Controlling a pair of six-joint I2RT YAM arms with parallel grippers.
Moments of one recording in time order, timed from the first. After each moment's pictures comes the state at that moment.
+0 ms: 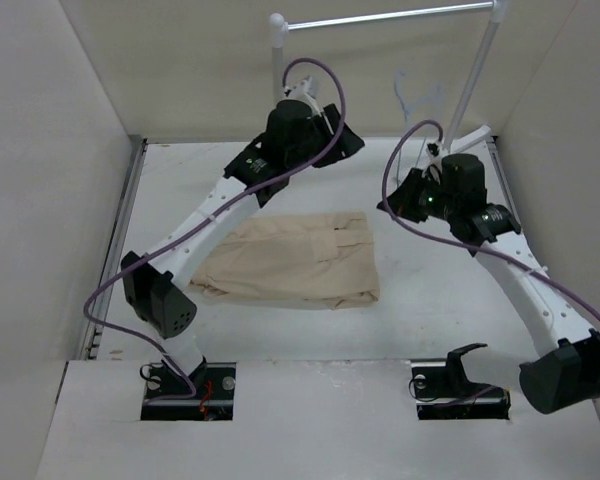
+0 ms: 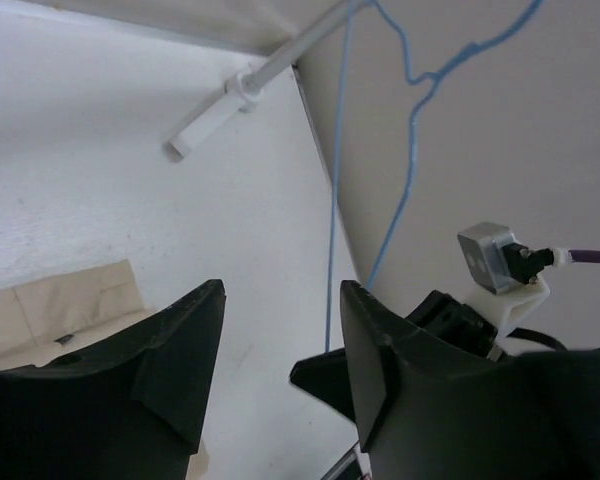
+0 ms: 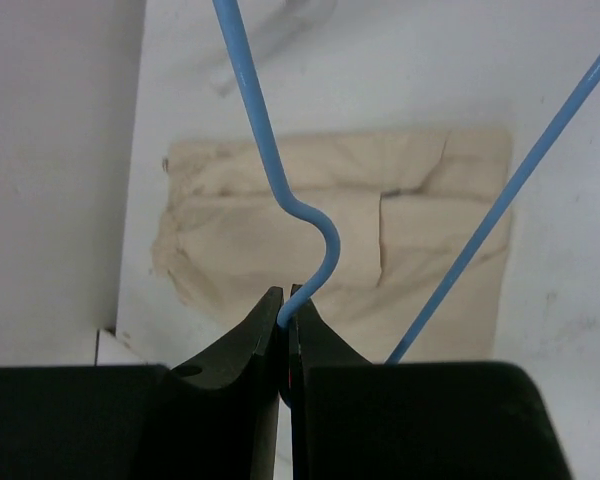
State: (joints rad) left arm -0.66 1.68 1.81 -0.38 0.04 -0.80; right arm 0.26 1.24 1.23 -0.47 -0.35 0.62
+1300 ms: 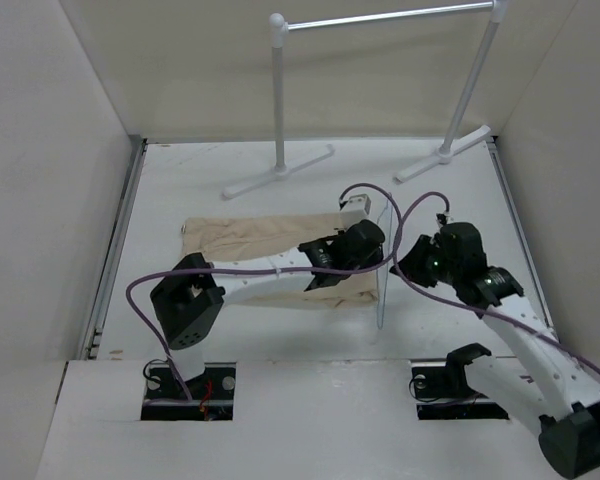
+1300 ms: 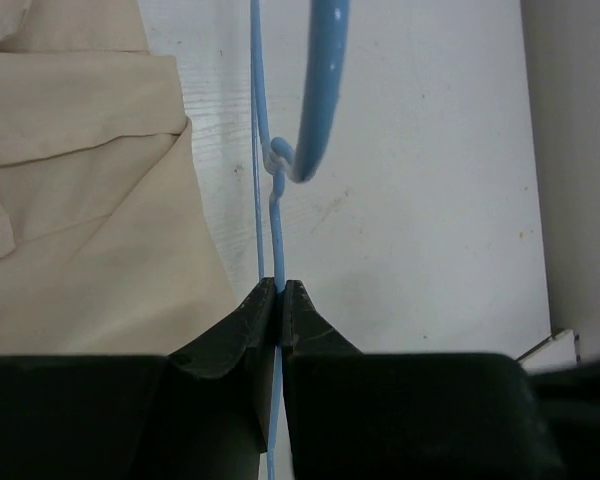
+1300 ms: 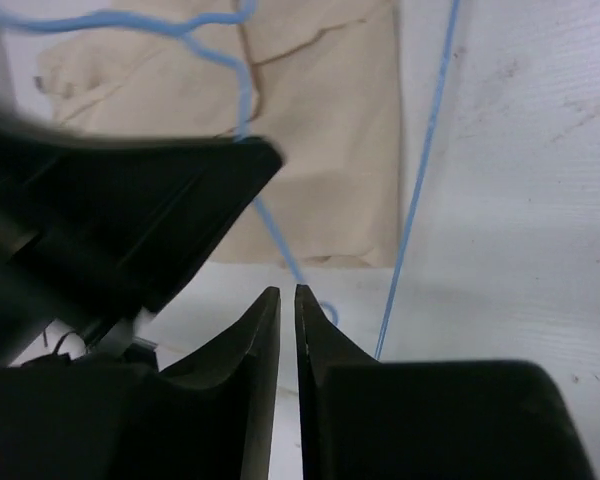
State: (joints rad) left arm -1.09 1.79 1.33 -0.18 -0.34 -0.93; right arm 0.33 0.79 0.72 -0.61 -0.21 0.73
